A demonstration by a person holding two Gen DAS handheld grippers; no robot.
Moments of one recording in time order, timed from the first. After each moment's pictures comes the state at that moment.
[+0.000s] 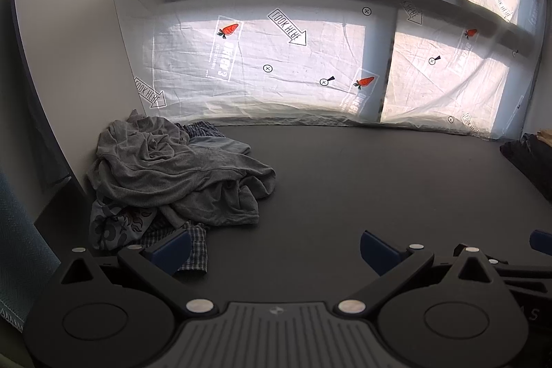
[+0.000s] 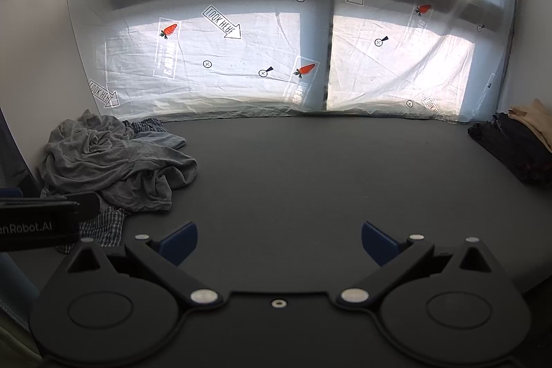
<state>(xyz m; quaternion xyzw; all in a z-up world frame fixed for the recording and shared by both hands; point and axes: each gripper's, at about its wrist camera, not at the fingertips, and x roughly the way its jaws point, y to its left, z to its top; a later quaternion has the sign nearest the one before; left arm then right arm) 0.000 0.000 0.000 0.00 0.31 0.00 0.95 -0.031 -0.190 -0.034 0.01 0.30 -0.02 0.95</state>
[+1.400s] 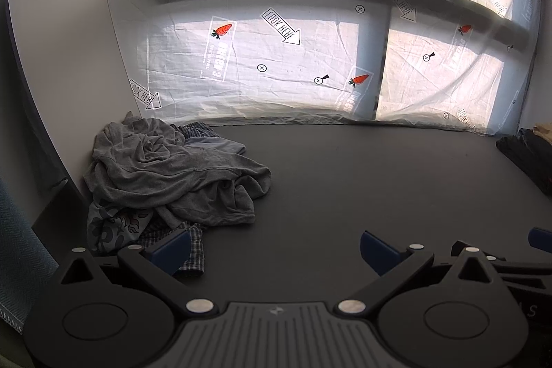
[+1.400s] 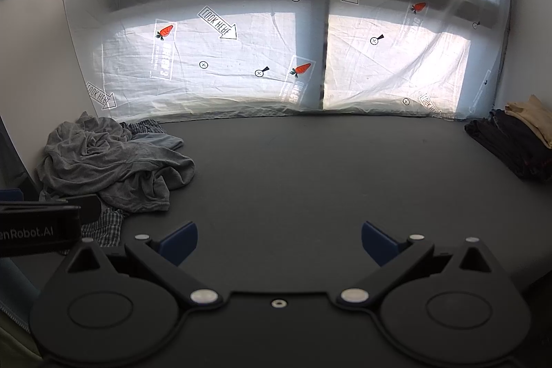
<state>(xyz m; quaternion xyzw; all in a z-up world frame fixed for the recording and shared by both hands) -0.001 -0.004 0.000 0.01 0.31 0.00 0.95 -0.036 -0.193 -0.041 0.02 0.30 -0.02 0.95</state>
